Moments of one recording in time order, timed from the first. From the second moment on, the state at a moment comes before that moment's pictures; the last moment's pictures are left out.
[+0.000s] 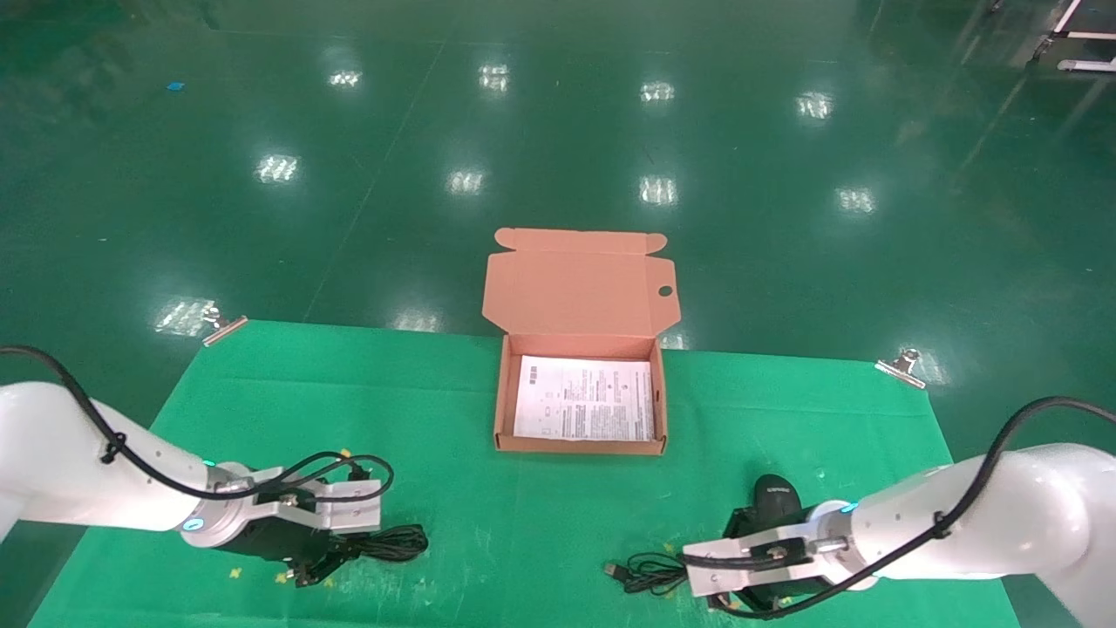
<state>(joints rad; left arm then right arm) -1.41 1.08 0.76 -0.68 1.99 1.15 -0.04 1.39 -0.99 -1.04 0.93 -1.88 -1.02 0.06</state>
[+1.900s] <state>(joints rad) -1.50 1.08 0.66 -1.21 2.31 0.84 -0.31 1.84 -1.25 -0.78 0.64 -1.65 -0.79 -0.26</state>
